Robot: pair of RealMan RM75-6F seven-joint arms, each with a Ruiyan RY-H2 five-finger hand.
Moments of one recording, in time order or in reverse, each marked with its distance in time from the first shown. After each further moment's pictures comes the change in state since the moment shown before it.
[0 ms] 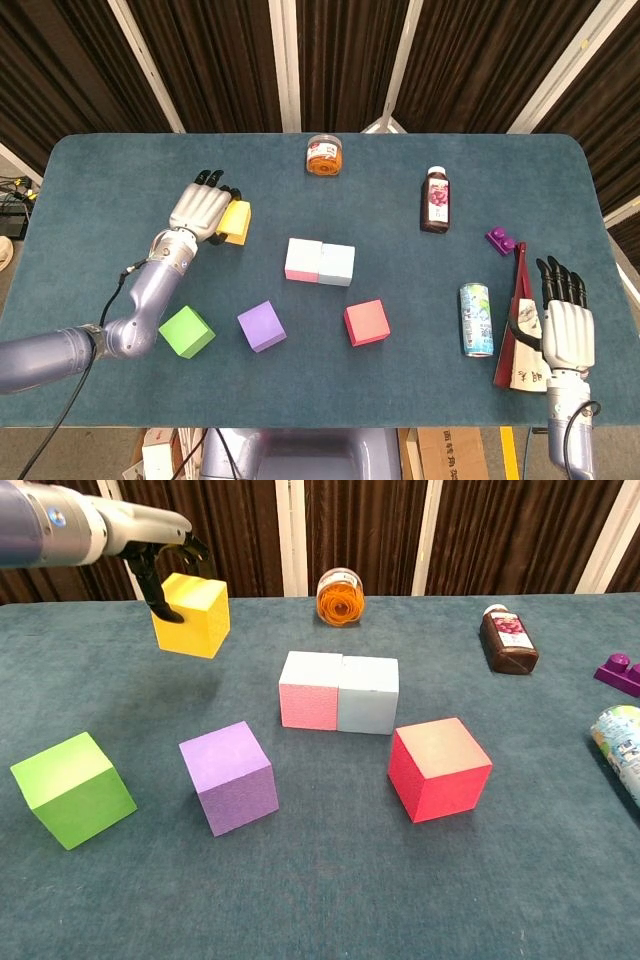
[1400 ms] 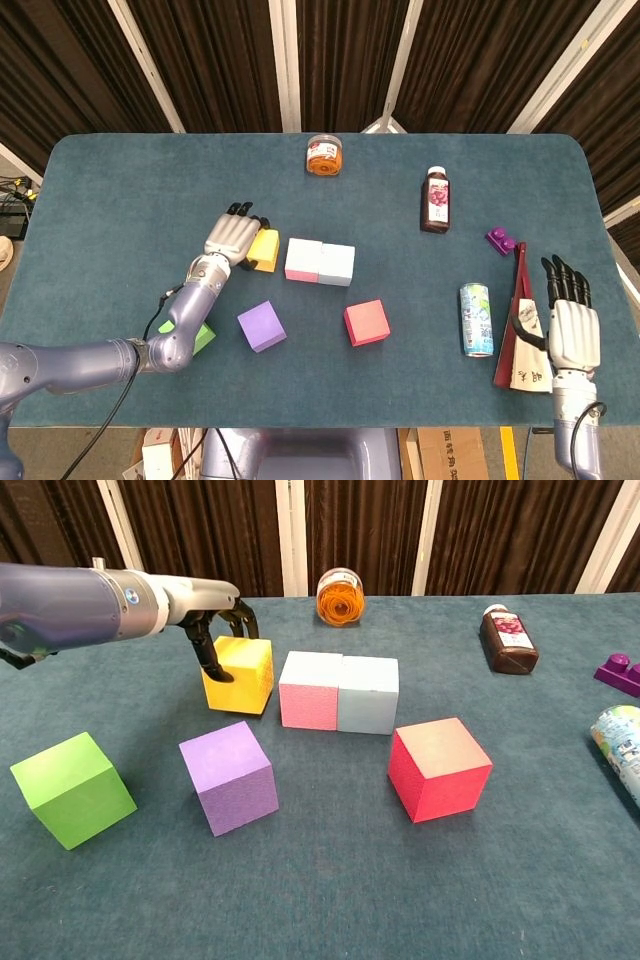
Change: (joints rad) left arm -0.030 -0.192 0.003 0.074 -0.071 0.024 -0.016; right arm -0.007 0.026 0.006 -0.009 -0.005 -0.011 0.061
